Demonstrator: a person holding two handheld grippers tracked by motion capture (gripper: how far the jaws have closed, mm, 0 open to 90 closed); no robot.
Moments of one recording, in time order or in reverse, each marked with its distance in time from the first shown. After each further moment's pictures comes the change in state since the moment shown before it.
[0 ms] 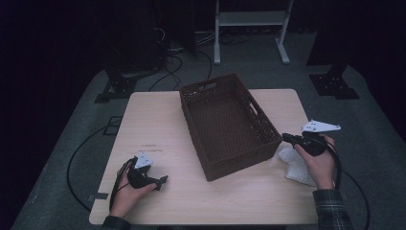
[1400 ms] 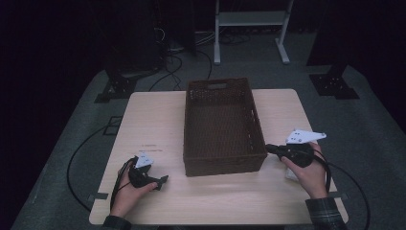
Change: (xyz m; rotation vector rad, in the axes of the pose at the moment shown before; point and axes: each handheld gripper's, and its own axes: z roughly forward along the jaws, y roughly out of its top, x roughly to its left) left arm 0.000 0.001 0.002 0.003 0.001 0.000; right arm 0.061 0.010 -0.006 0.008 0.163 -0.141
